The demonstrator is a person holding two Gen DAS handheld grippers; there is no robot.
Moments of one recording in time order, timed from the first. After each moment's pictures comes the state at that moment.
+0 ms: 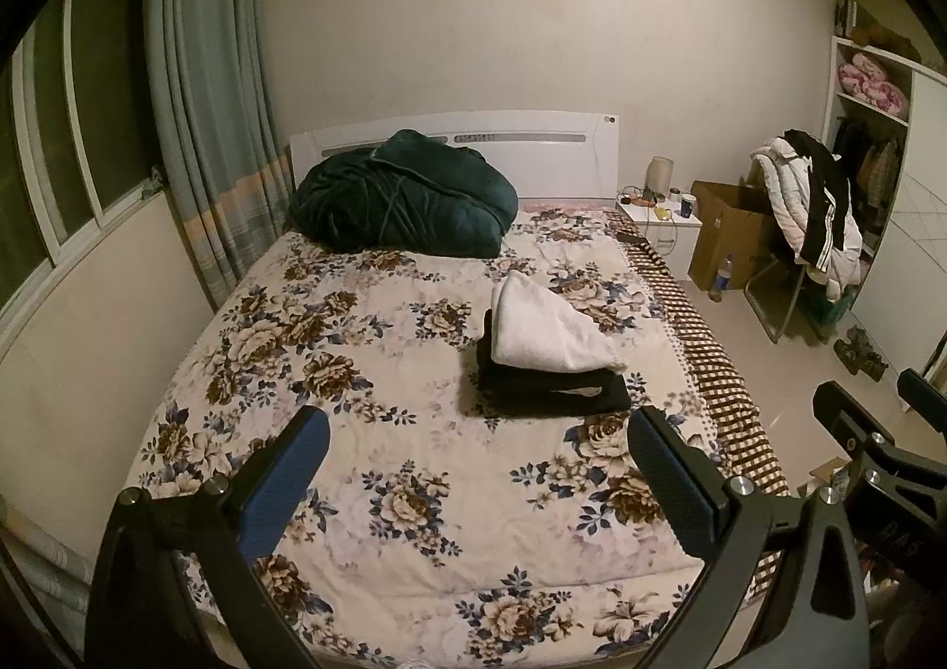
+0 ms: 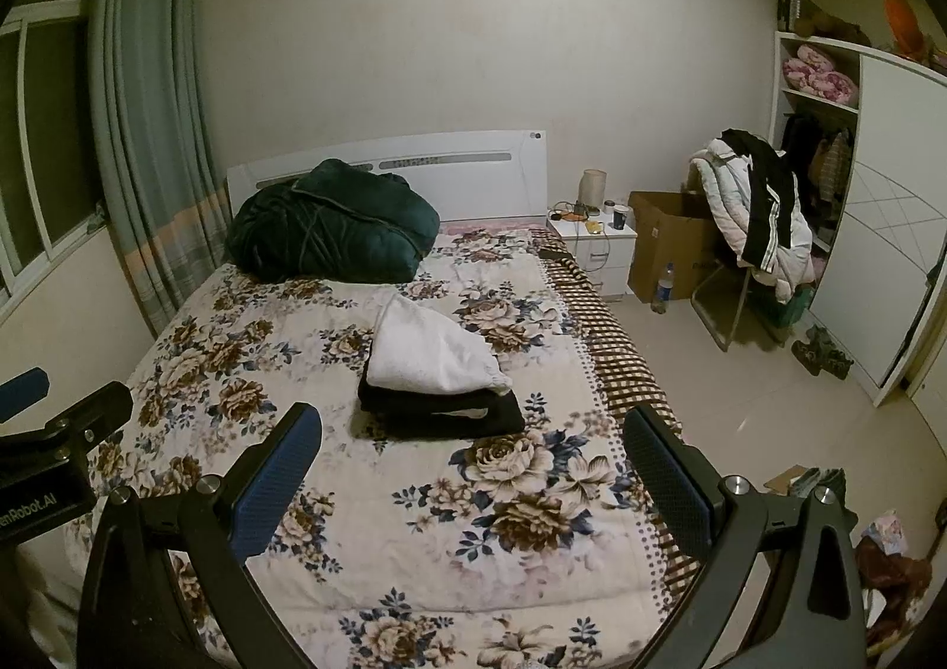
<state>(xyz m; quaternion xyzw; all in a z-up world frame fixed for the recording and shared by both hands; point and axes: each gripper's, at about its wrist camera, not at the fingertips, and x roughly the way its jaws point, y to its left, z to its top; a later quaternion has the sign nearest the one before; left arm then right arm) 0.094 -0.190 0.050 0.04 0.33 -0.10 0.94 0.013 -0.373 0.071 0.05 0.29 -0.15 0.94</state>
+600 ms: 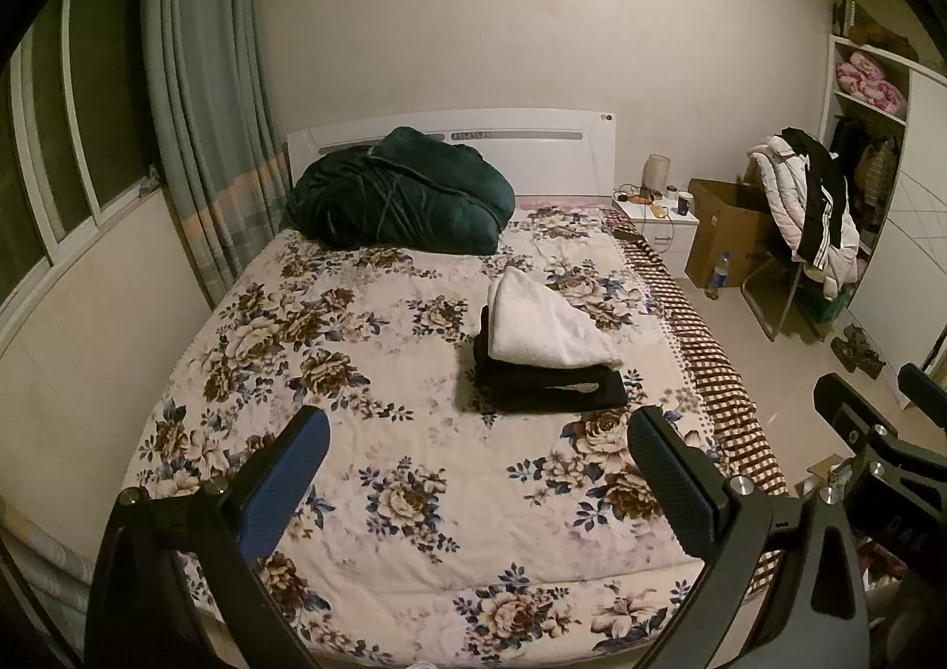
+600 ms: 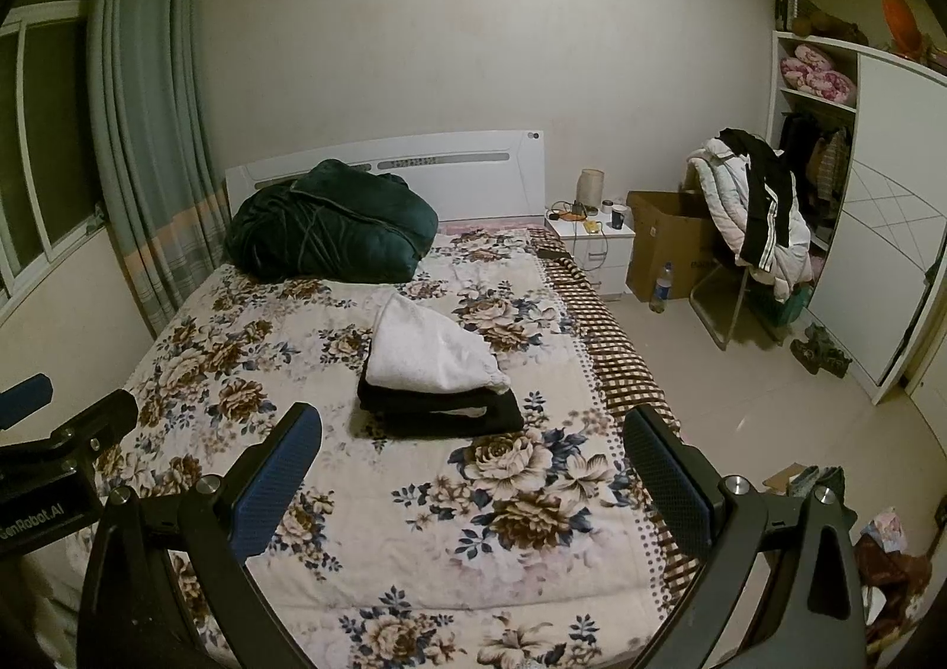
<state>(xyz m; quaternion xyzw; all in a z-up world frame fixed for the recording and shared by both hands) 0.091 -0.189 0.049 0.04 0.33 -0.11 0.94 0.013 -0.373 0.071 0.05 0.29 -0.15 0.94</state>
